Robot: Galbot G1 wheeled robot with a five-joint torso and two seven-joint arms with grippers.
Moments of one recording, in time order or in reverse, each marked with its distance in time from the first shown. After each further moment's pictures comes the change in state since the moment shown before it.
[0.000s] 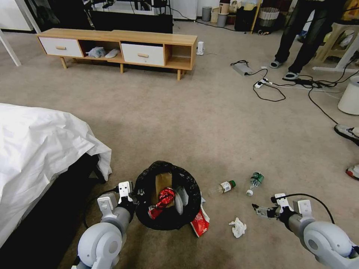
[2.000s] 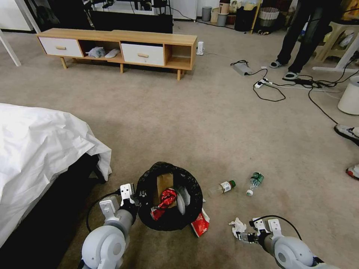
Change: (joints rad) left arm 0.019 -0.066 -0.013 0.025 0.047 -0.028 0.042; right arm 0.186 0.126 -0.342 -0.213 -0.050 -0.028 0.031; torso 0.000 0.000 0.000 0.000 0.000
